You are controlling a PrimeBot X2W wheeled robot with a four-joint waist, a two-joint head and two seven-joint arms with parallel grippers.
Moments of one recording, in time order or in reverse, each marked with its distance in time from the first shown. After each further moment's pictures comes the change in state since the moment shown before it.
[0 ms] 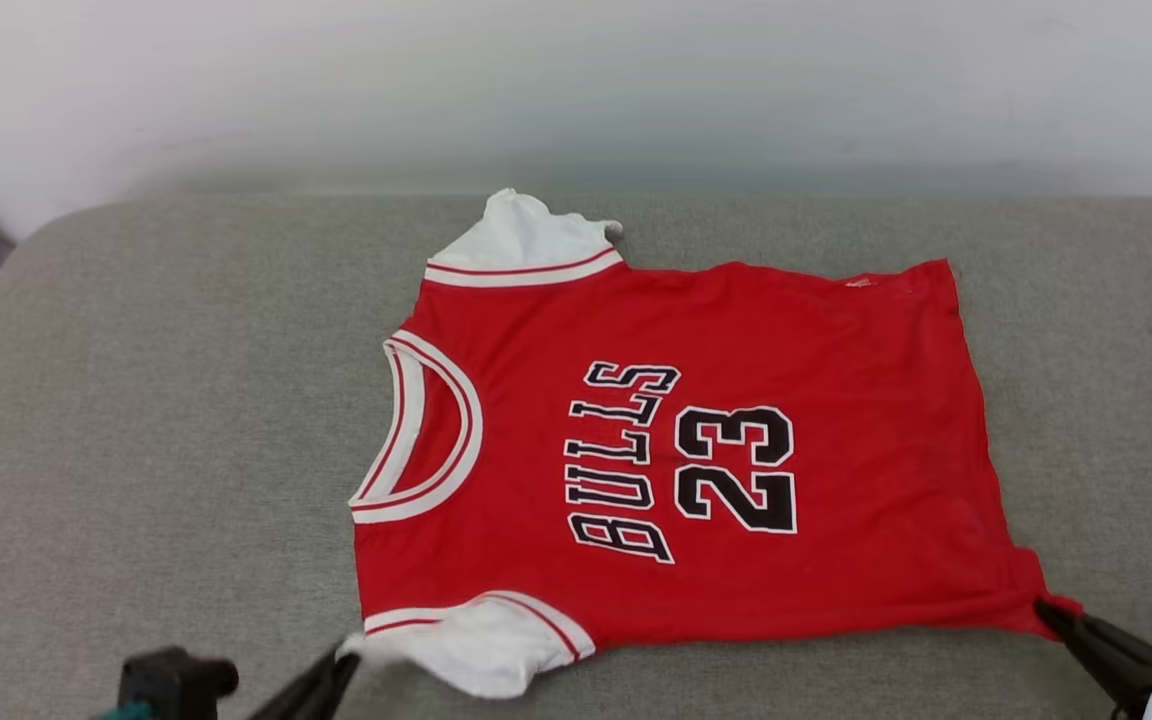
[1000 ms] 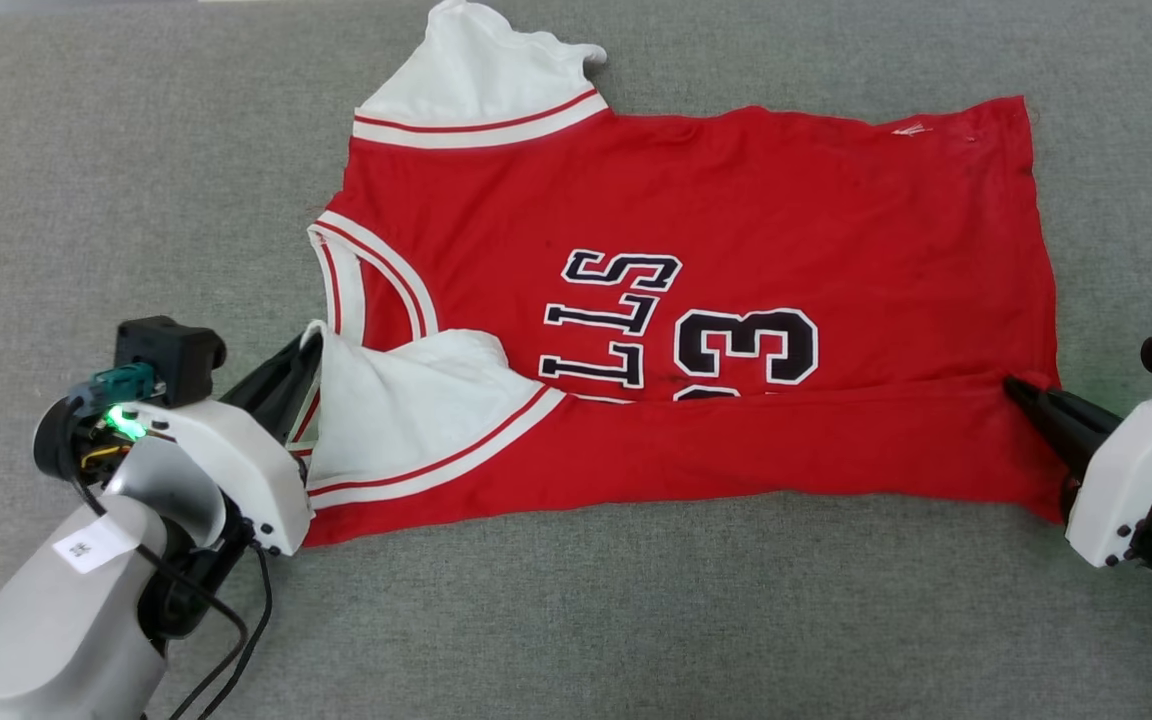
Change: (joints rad) left arm -0.657 -0.147 -0.002 0.473 0.113 -0.135 0.069; right arm -0.439 0.137 0.012 0.149 -0.148 0.000 0.143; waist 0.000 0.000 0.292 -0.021
